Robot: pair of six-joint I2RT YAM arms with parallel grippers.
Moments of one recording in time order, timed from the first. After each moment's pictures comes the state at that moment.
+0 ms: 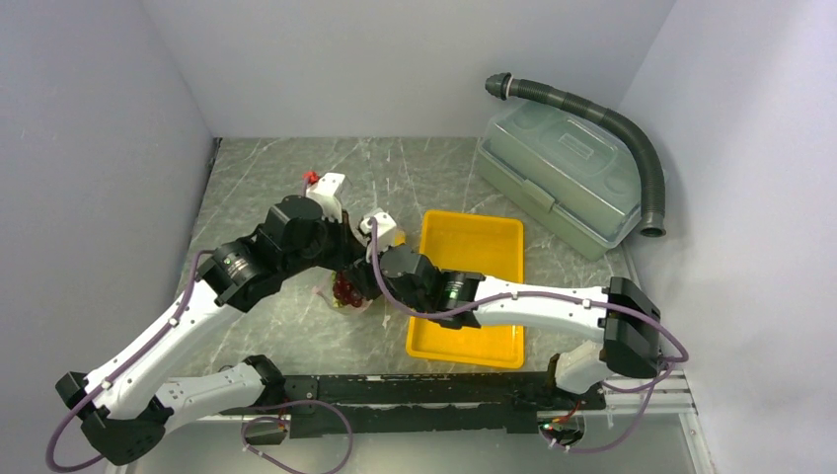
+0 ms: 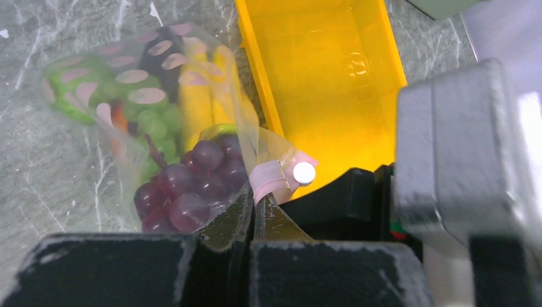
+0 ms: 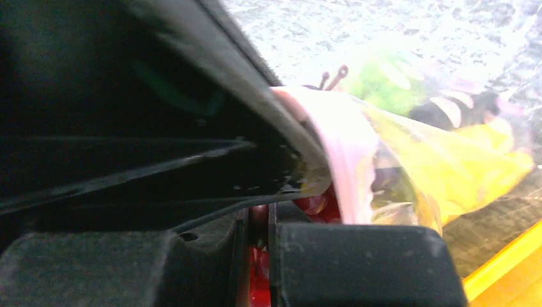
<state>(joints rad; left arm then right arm) -0.77 0.98 1.18 -0.75 -0.08 -0.47 1.24 1.48 1.10 0.07 0.31 0.37</state>
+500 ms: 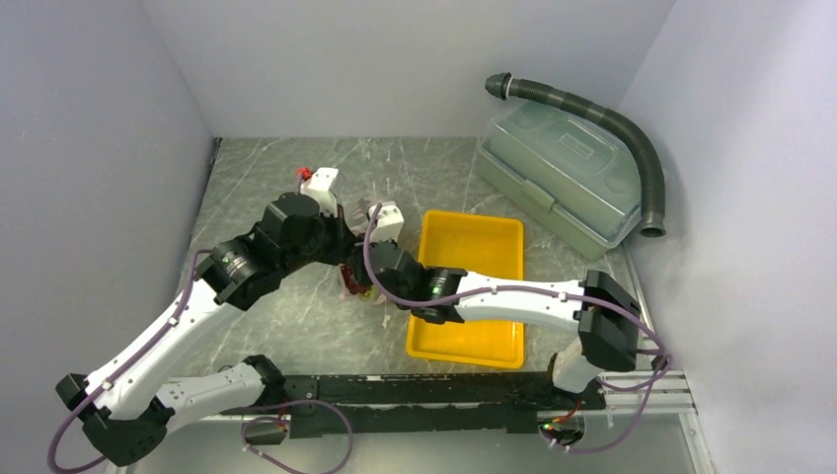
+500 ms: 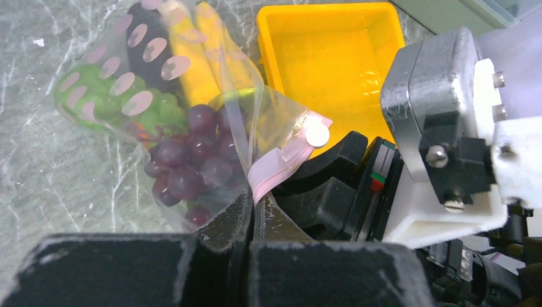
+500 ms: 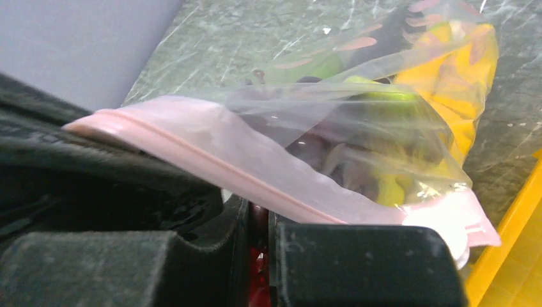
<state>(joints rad) -0.75 0.98 1.18 -0.73 -0.12 -0.47 1.22 1.59 1.16 0.06 0.54 0.59</state>
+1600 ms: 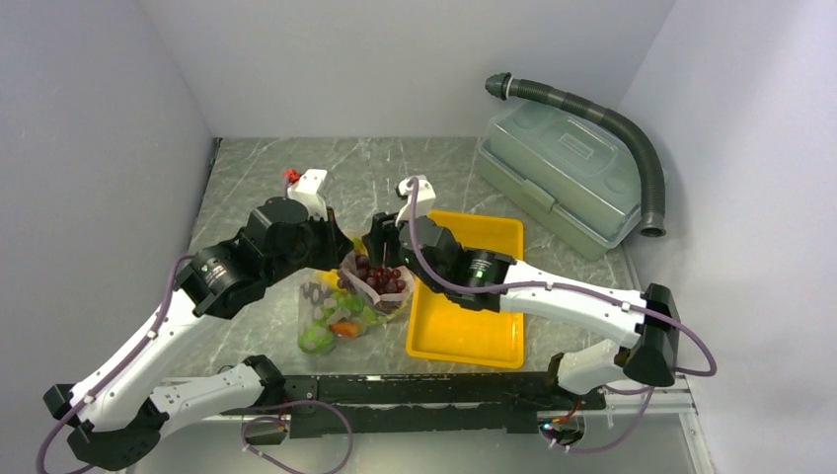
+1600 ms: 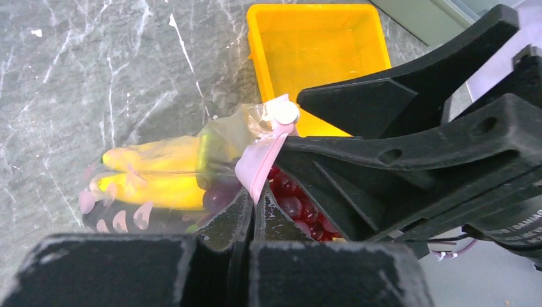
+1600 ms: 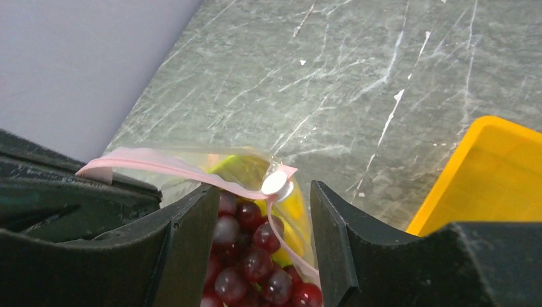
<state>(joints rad) -0.77 0.94 1.26 -0.84 -0.16 -0.52 1.16 1.41 1.23 -0.14 0.51 0.53</state>
